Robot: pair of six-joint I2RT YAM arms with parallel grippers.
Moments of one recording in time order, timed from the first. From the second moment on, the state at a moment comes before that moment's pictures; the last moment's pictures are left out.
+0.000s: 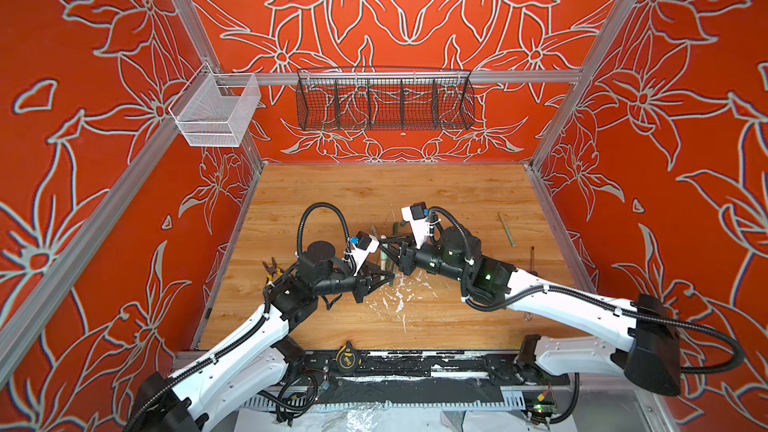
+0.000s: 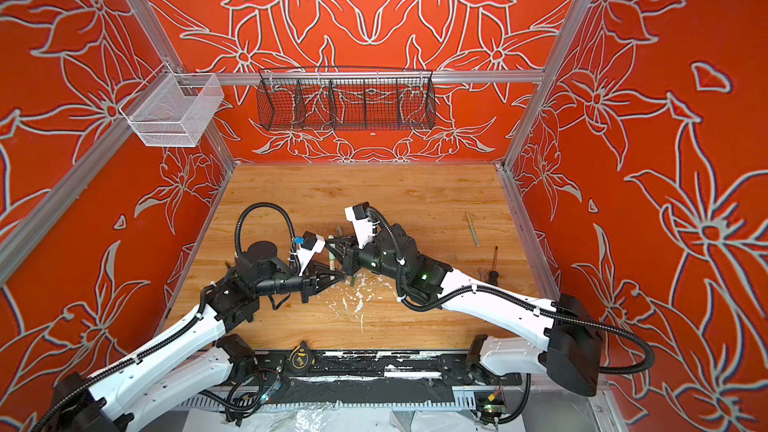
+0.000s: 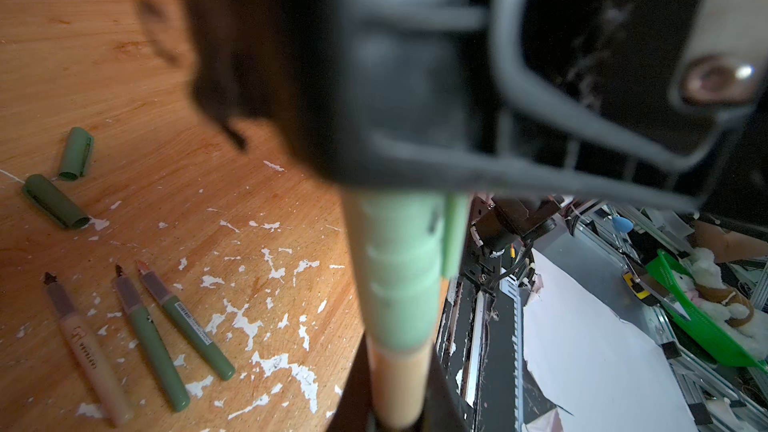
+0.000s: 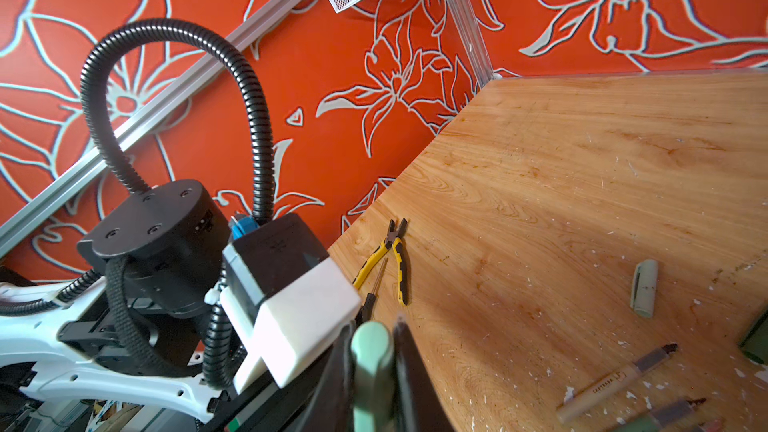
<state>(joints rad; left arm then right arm) -0.55 0.82 0.52 -0.04 0.68 -0.25 1.01 1.25 0.88 0.22 -0.13 0.58</state>
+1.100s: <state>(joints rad) -0.53 0.83 0.52 0.00 0.75 -0.24 1.06 1.21 0.90 0.16 -0.02 0.57</state>
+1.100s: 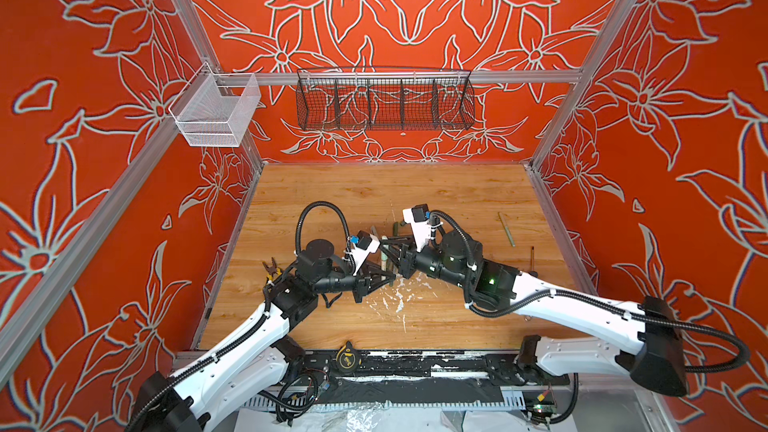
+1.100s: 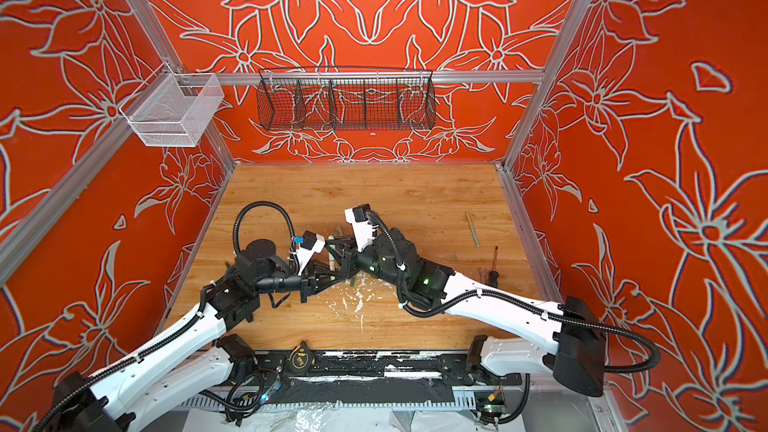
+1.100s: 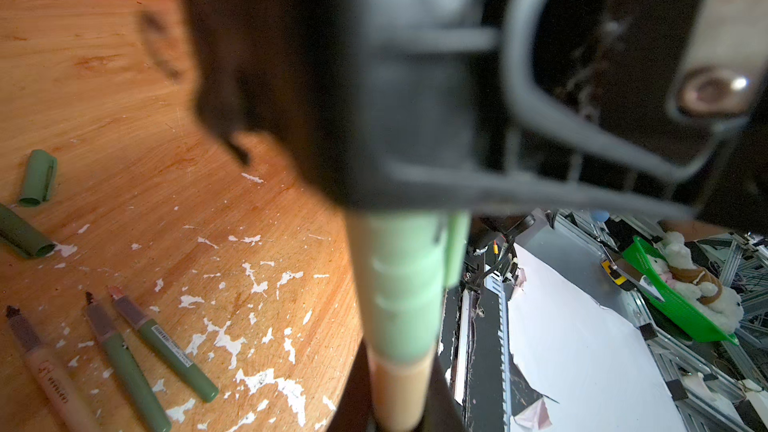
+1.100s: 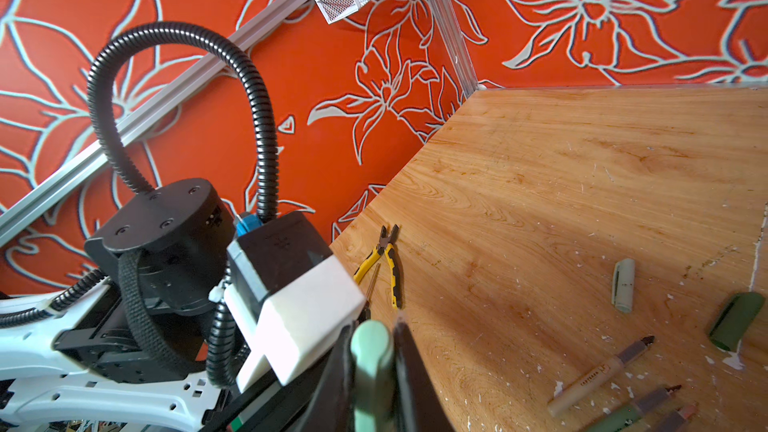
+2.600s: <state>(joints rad) -0.55 0.76 0.56 -0.06 0.73 -0.27 1.01 1.18 0.93 0.09 -0.20 0.57</state>
